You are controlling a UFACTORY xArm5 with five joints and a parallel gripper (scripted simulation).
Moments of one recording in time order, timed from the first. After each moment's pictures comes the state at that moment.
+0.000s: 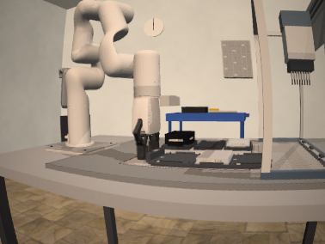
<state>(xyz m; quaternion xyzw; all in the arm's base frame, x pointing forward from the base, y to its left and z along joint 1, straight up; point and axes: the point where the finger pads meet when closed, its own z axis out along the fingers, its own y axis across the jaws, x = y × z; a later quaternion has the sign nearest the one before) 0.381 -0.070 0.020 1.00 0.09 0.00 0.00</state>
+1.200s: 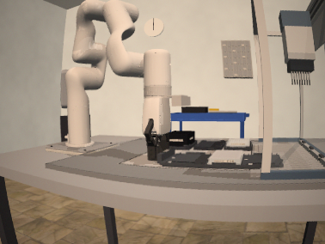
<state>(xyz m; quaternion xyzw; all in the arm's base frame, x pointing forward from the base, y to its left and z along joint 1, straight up) 0.412 -0.065 0.020 1.00 0.09 0.00 0.00</state>
